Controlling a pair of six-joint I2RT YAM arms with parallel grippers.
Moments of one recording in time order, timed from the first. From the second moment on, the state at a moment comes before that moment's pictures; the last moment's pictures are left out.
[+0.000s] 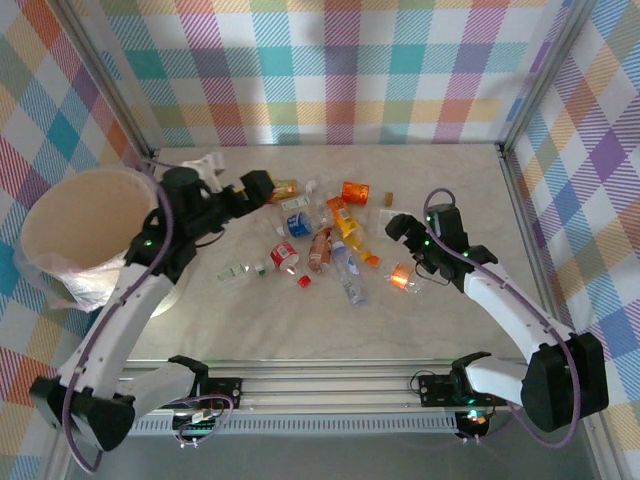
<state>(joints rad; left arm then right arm) -0.37 1.11 1.17 -0.40 0.23 -0.72 0.34 1.16 0.78 -0.39 -0.05 0.99</state>
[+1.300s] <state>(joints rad) -0.55 1.35 1.15 -0.37 -0.02 -0.75 0.31 1.29 0.56 -0.34 -0.05 1.92</state>
